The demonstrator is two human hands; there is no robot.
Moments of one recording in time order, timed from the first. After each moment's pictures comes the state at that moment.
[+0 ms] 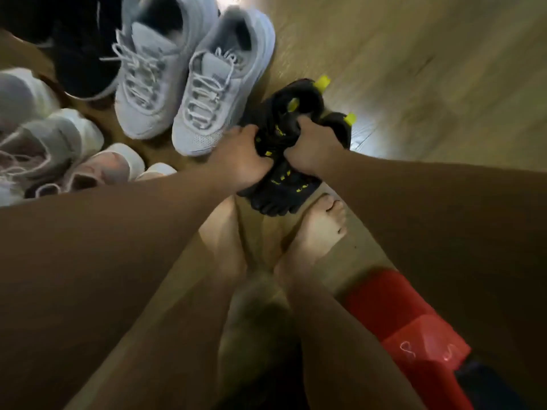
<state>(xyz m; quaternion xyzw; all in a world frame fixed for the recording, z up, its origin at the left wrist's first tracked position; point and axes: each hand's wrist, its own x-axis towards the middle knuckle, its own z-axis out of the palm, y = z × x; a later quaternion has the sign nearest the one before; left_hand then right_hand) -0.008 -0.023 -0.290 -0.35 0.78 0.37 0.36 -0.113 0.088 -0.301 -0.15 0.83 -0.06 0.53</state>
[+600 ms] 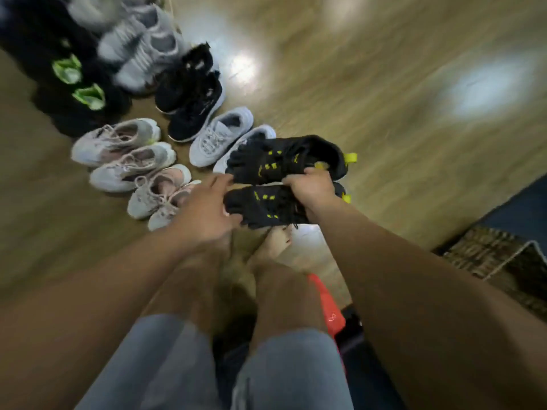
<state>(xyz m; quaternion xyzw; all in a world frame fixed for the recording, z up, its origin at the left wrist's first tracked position) 0.044 -0.057 0.097 -0.38 0.80 0.40 0.24 -0.130 0.043 0.072 0.06 0.83 -0.22 0.51</state>
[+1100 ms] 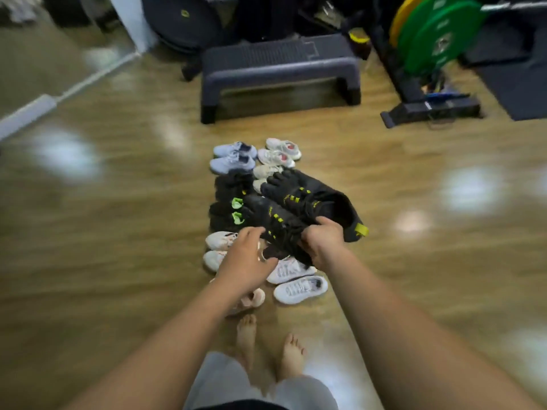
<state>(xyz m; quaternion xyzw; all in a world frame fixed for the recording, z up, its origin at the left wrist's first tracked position) 0.105 -0.078 0.374 -0.62 0.70 0.35 -0.08 -0.057 -0.098 0.363 -0.07 0.71 -0.43 0.55</state>
